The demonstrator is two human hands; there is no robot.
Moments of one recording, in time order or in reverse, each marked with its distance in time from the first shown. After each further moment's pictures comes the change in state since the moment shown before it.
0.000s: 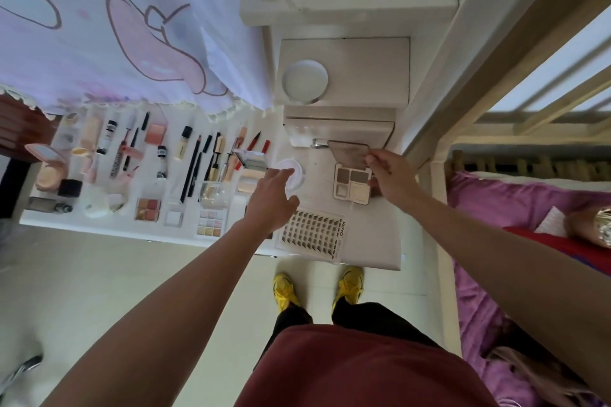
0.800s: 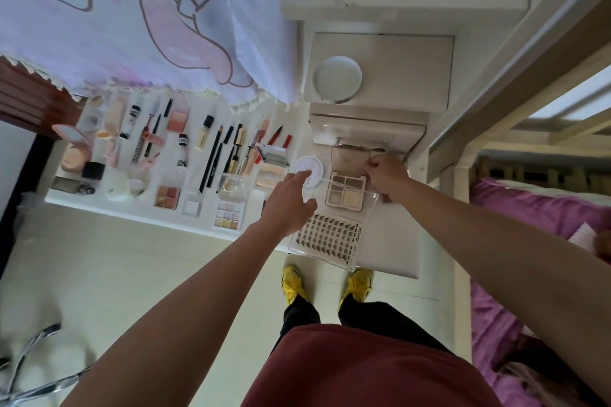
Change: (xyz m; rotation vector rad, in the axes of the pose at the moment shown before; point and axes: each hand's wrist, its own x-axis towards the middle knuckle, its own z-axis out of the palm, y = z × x) left_hand -0.005 -0.009 -0.003 -0.068 -0.025 -0.041; right_hand 0.047 -0.002 0.056 -0.393 -0.115 0.240
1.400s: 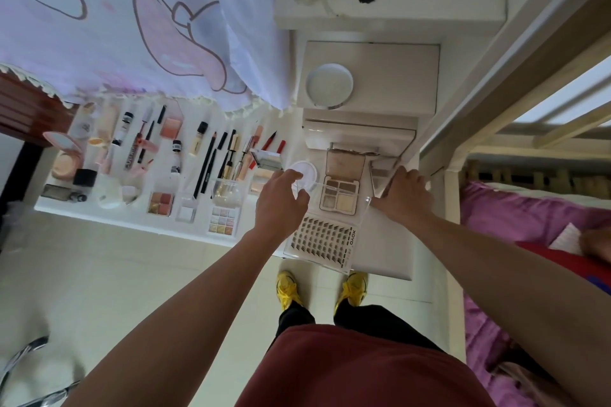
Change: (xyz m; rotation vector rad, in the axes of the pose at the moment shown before) left_hand -0.004 0.005 -0.002 -0.102 0.272 0.041; right_hand -0.035 0.040 -0.019 -0.588 0.134 0.073
